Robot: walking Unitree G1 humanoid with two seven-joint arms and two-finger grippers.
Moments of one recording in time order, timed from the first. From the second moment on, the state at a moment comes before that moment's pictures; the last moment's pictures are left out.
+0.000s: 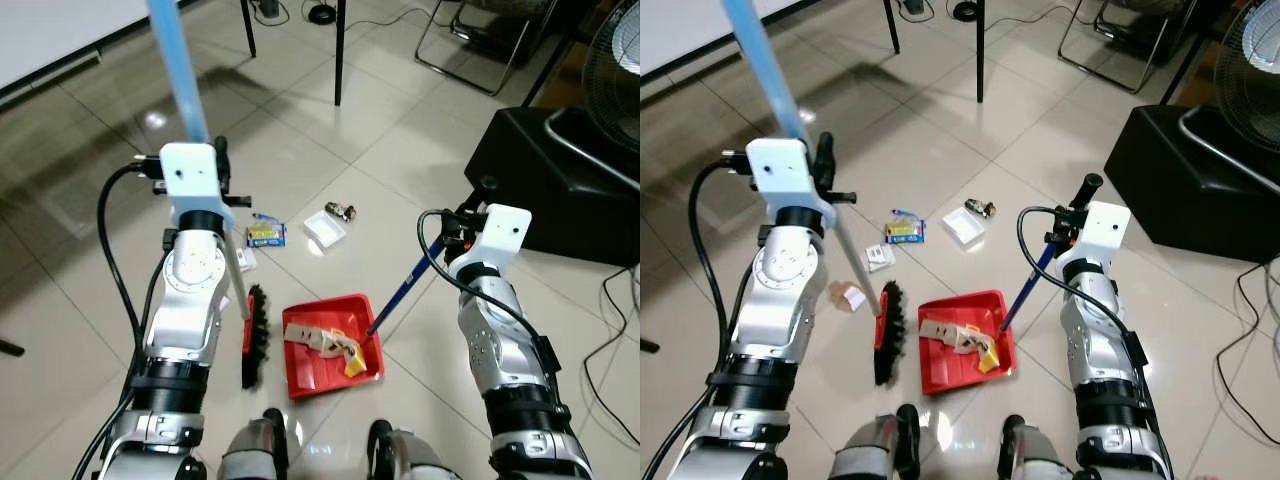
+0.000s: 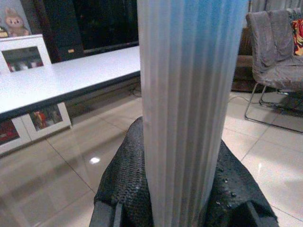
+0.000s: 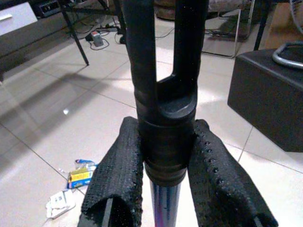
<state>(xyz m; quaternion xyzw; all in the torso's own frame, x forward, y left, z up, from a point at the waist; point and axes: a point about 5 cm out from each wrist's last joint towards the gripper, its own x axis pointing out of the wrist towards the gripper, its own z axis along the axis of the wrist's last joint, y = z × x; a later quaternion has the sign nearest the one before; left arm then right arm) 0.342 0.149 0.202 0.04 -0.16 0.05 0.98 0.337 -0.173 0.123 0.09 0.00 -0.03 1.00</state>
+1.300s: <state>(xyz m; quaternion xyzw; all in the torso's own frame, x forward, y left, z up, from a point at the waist) 0.342 0.147 0.200 0.05 -0.15 0.04 0.99 0.337 -0.172 0.125 0.08 -0.01 -0.03 1.00</state>
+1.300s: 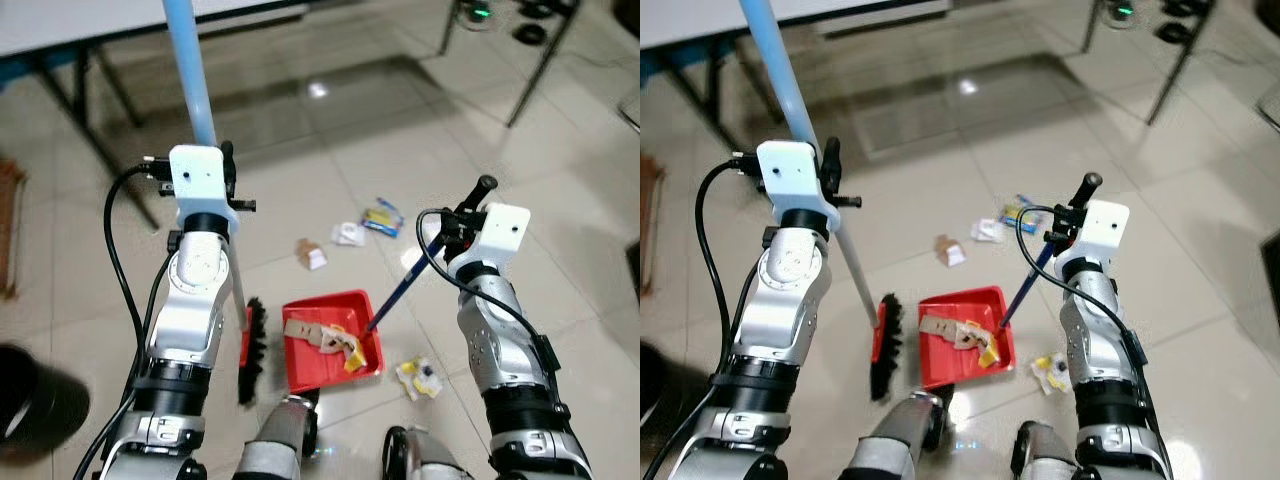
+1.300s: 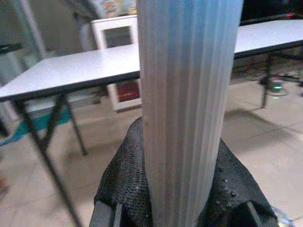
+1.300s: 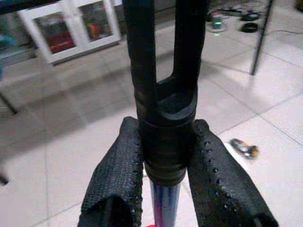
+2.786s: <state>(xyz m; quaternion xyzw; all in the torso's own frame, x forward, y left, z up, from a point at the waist) 0.342 0.146 0.204 0.06 -0.15 0.04 0.99 0.337 -0.163 0.123 0.09 -0.01 -0.02 1.00</state>
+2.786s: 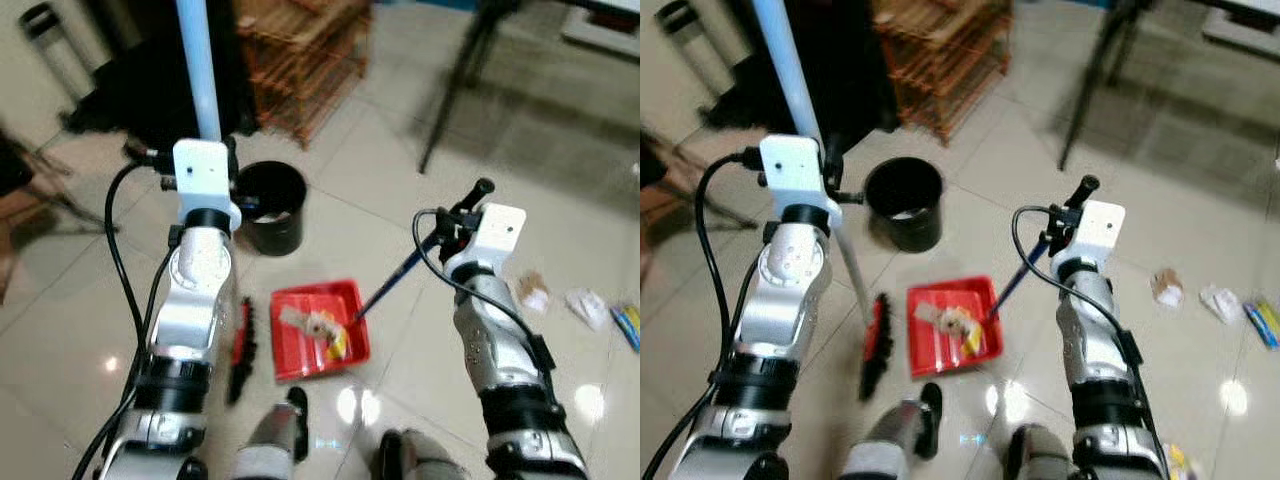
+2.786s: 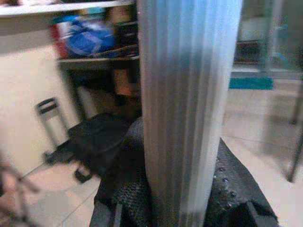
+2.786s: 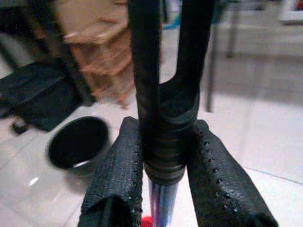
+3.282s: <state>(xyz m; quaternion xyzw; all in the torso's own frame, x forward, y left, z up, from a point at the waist) 0.342 0.148 0.203 0.05 -0.15 0.04 0.99 0.338 -0.159 0.122 0.09 0.00 -0.01 1.00</state>
